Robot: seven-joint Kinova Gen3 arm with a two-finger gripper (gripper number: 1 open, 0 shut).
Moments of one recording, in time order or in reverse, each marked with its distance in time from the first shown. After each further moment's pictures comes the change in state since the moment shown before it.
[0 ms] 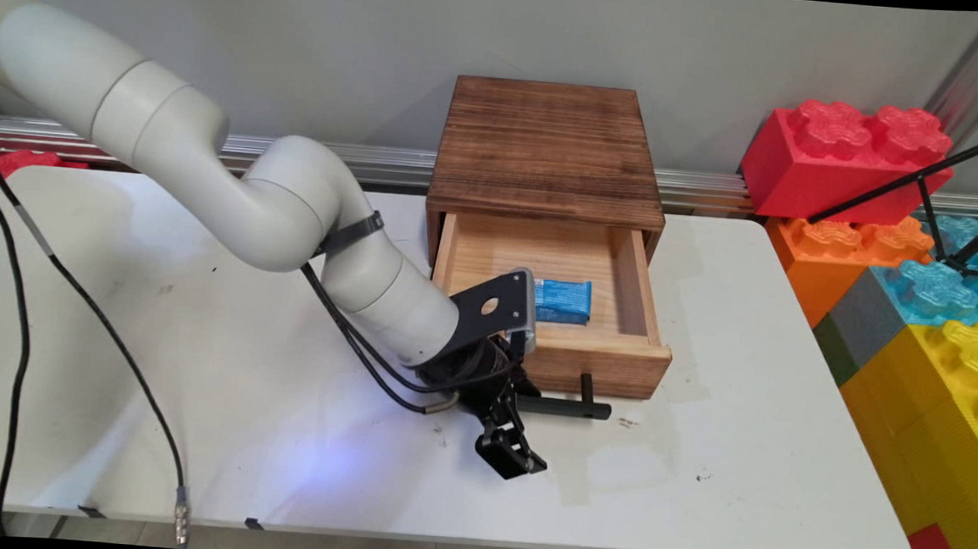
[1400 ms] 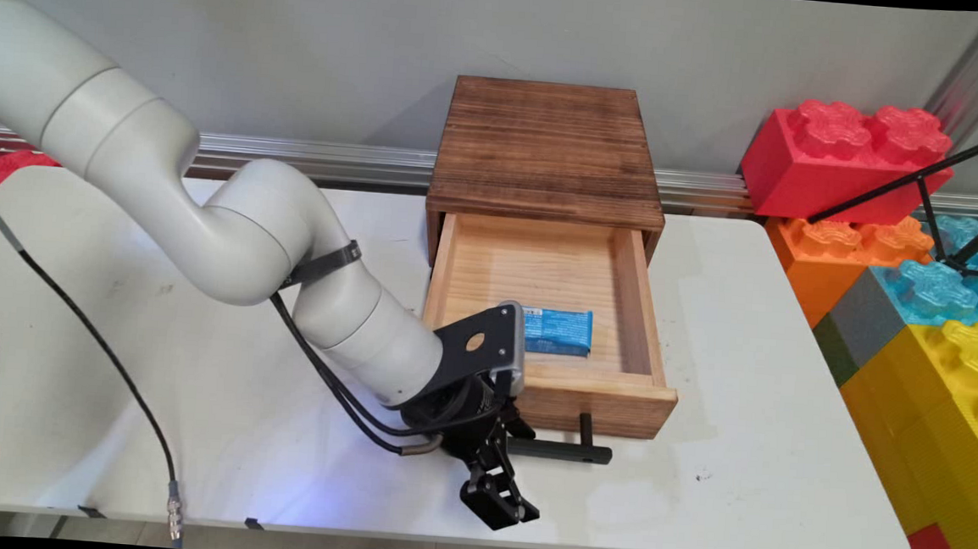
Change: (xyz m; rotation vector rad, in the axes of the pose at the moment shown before) arm -0.007 0.041 -0.007 -0.050 0.005 -0.017
